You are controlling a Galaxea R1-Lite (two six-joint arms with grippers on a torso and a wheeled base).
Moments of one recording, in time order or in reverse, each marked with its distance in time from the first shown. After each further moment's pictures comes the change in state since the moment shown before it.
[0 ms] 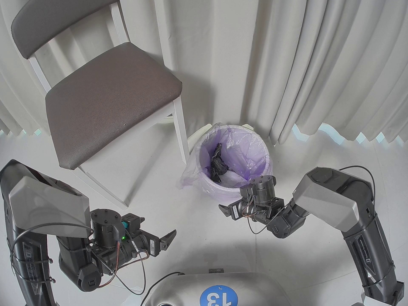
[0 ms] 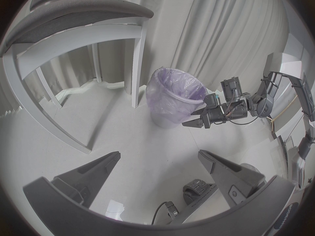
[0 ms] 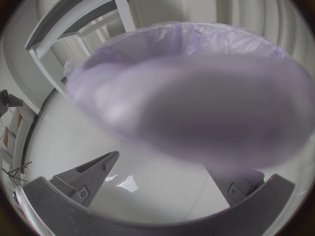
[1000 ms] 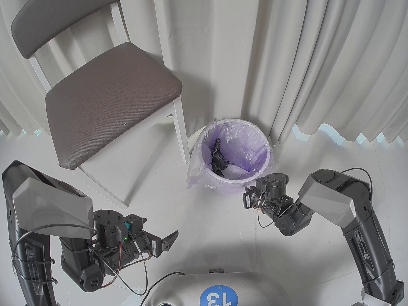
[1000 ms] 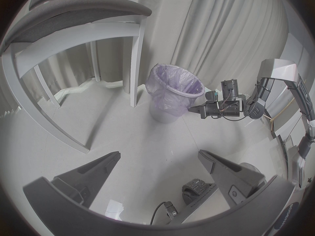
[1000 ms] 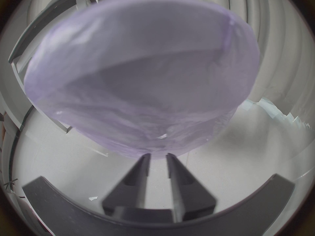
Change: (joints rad) left arm -0.009 0.018 -0.013 0.000 0.002 -0.003; right arm -0.106 0.065 -0.026 -0.172 -0.087 0.019
